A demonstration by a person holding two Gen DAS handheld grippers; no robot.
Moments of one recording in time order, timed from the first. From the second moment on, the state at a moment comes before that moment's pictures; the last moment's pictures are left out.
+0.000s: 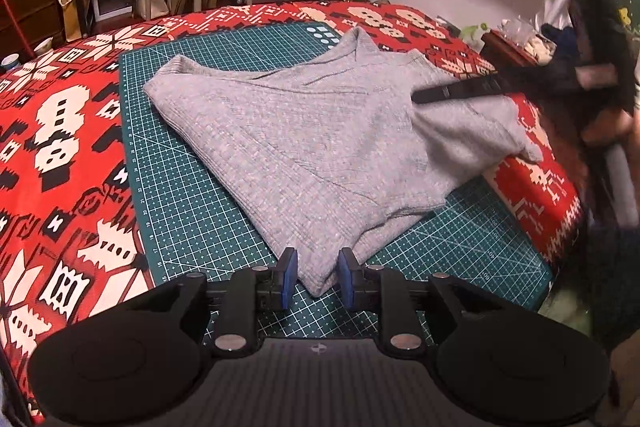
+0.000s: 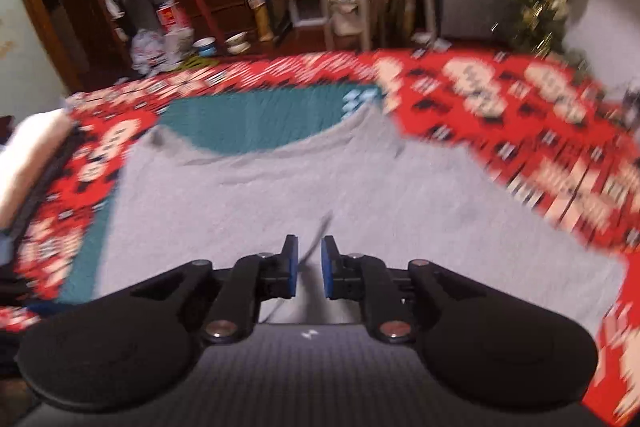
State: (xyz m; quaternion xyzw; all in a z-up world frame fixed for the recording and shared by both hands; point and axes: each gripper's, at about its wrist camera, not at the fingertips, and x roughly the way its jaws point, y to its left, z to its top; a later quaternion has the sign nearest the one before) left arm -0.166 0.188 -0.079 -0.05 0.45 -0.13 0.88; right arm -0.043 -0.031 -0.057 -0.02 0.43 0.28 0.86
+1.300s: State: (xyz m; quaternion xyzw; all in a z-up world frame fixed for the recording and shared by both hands) left arm -0.182 0.189 -0.089 -0.04 0.46 -0.13 0.88; right arm -0.113 -0.020 -0.074 -0.11 0.43 0.36 0.82
